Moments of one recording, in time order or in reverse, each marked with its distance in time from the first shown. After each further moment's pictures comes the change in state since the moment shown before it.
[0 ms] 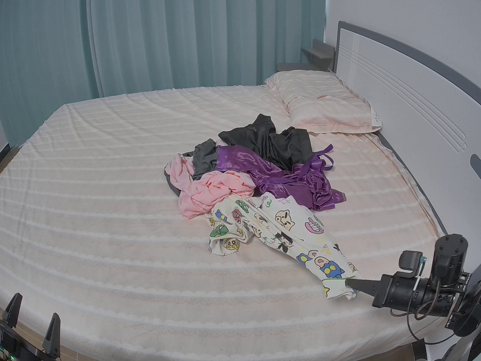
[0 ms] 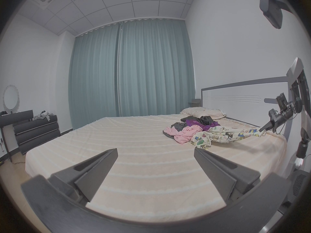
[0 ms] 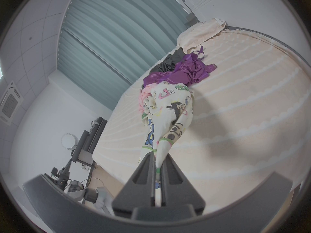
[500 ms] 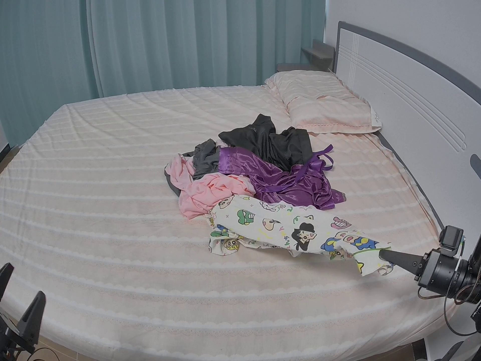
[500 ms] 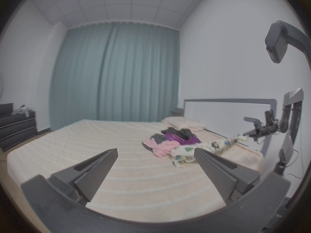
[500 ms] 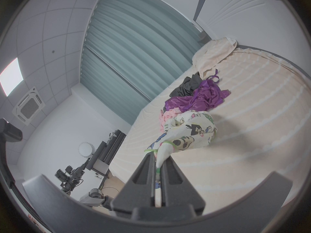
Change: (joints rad) left arm -0.023 0.210 -0.213 -0.044 -0.183 -0.088; right arm -0.164 -0.337 -0.016 0.103 0.203 0.017
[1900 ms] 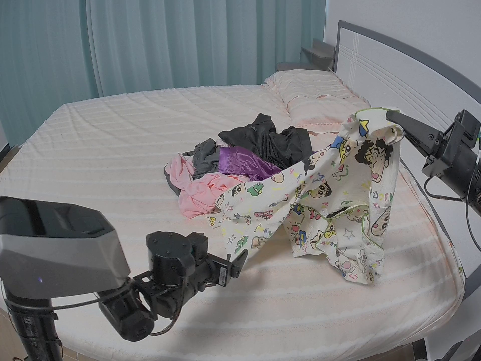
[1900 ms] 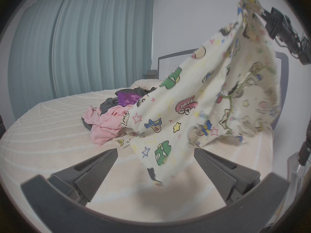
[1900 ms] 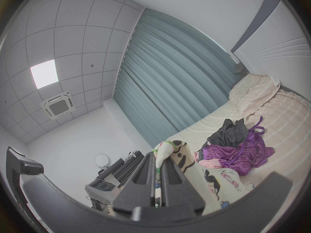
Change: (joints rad) left arm -0.640 1.939 -0.276 -1.314 0.376 0.002; right arm 0.016 0.018 -0.551 0.084 0.026 0.039
